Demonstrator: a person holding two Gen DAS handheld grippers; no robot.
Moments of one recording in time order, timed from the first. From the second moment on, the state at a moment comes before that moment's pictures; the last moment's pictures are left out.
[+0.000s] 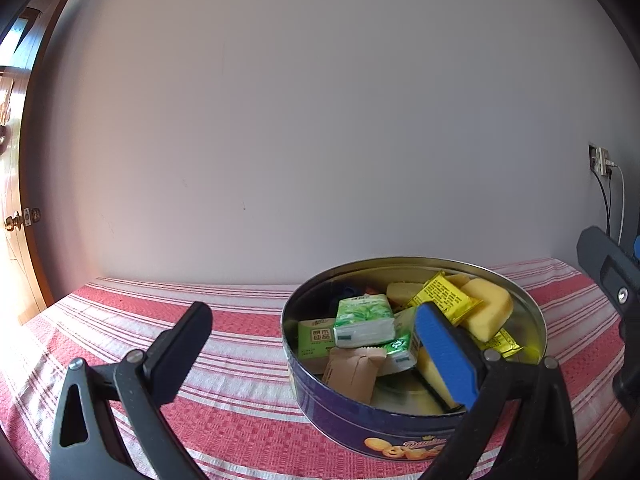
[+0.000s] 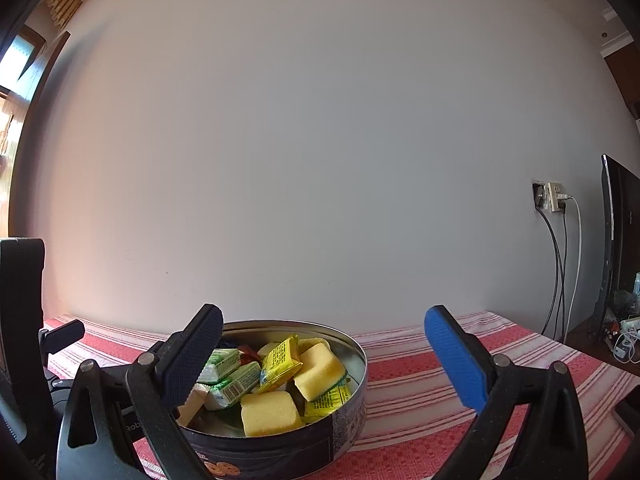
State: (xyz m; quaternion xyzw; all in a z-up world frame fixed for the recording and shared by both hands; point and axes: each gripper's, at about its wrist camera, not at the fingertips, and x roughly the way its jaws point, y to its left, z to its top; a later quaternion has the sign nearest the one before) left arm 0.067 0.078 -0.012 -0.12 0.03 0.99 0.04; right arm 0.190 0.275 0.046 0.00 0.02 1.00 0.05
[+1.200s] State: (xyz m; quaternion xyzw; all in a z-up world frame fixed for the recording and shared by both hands) left arm 0.081 0.081 -0.007 -0.09 0.04 0.99 0.03; right arm 0.192 0.279 0.045 0.00 0.03 1.00 0.04
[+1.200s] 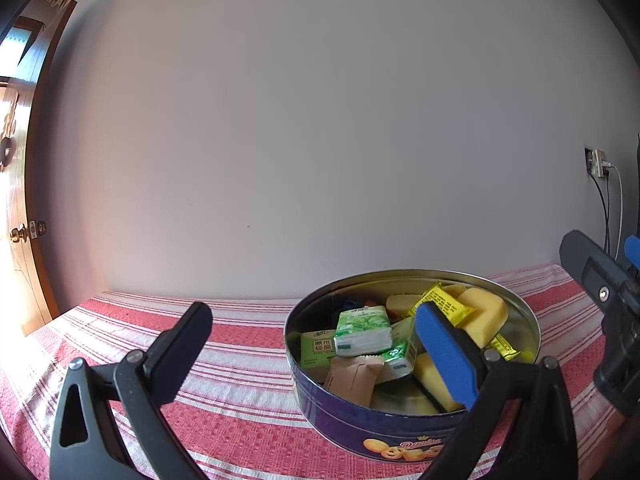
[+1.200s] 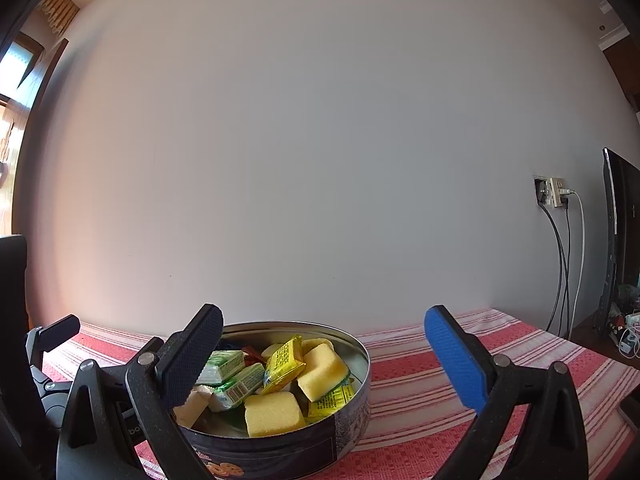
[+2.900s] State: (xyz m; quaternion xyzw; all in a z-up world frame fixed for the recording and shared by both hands) left arm 0.068 0.085 -0.014 -0.13 0.03 0.99 0.06; right arm 0.192 0.279 0.045 0.00 0.03 1.00 0.05
